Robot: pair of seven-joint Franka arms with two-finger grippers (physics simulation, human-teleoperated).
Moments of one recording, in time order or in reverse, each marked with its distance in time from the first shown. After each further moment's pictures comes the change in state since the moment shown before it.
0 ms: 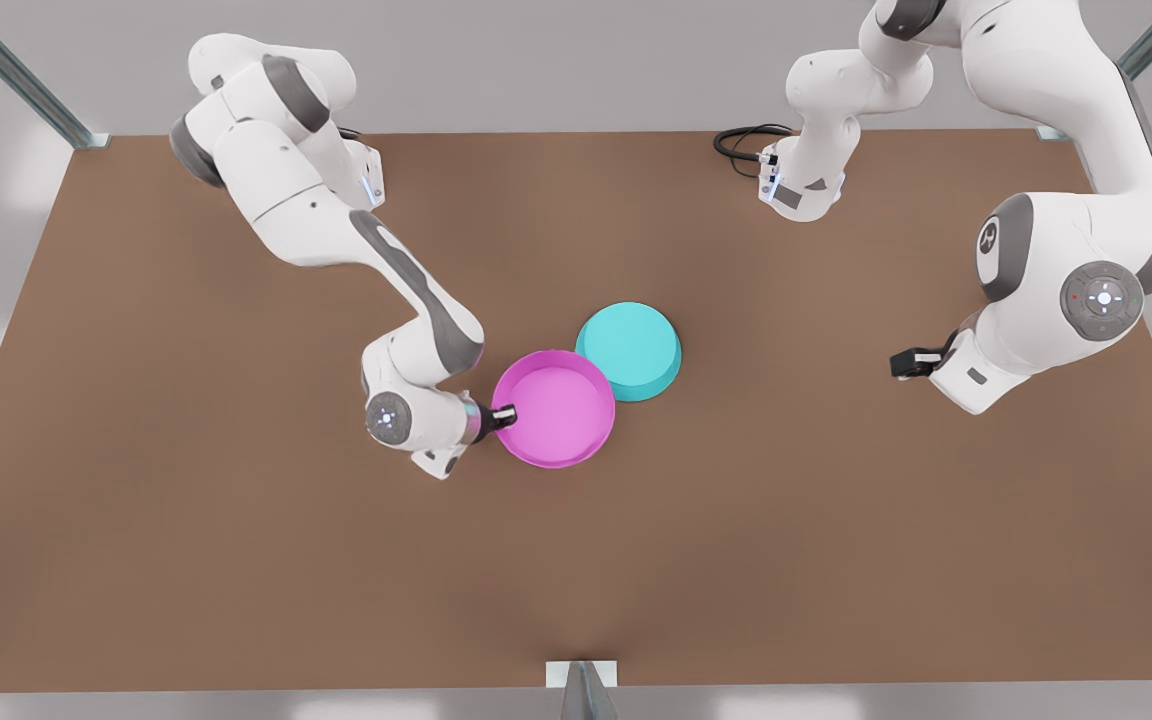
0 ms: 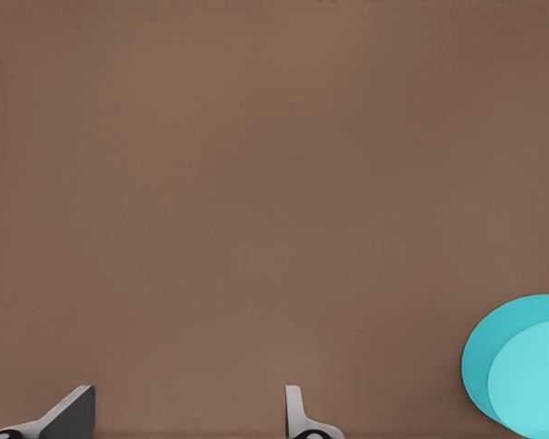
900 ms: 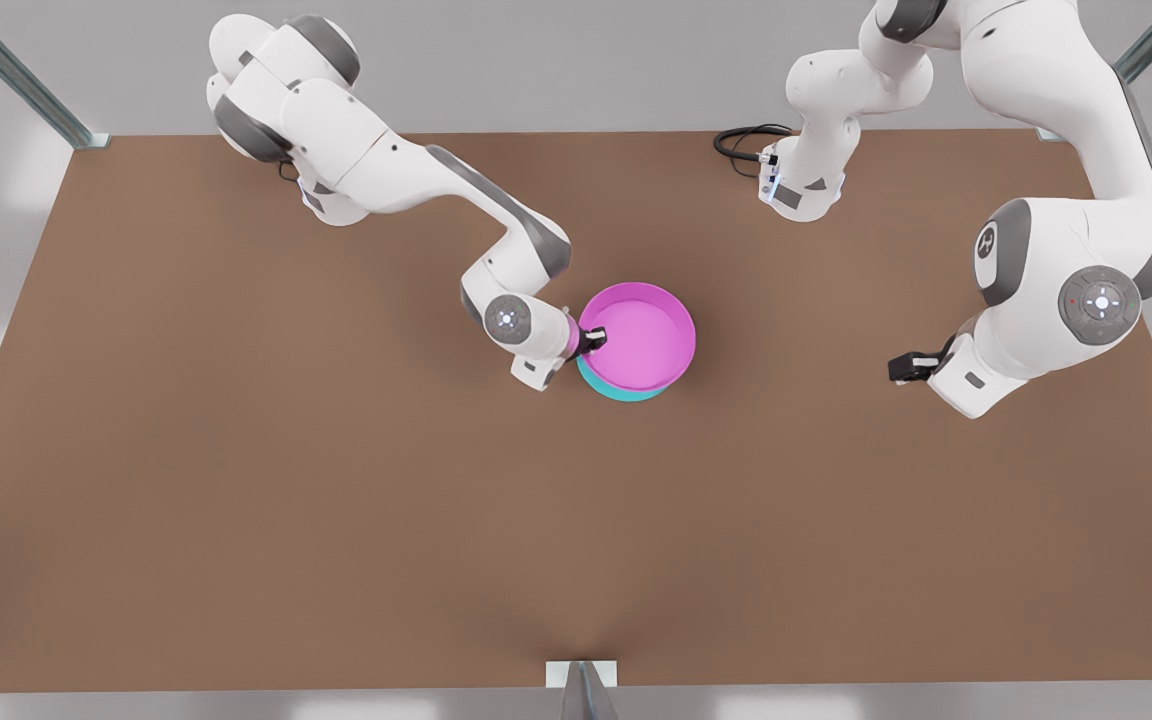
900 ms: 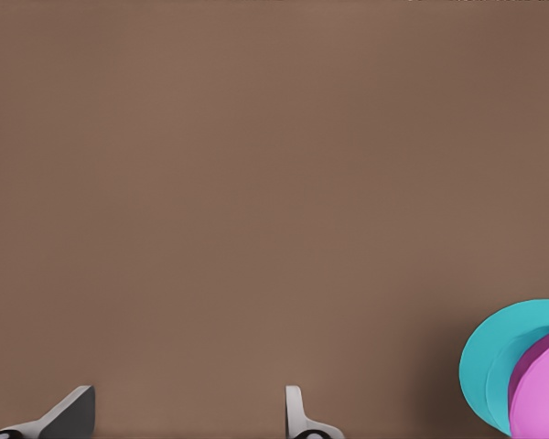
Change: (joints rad) left arm 0.000 0.008 0.000 0.000 -0.006 0.017 0.002; right arm 0.199 -0.071 0.083 -0.159 0.003 0.194 0.266
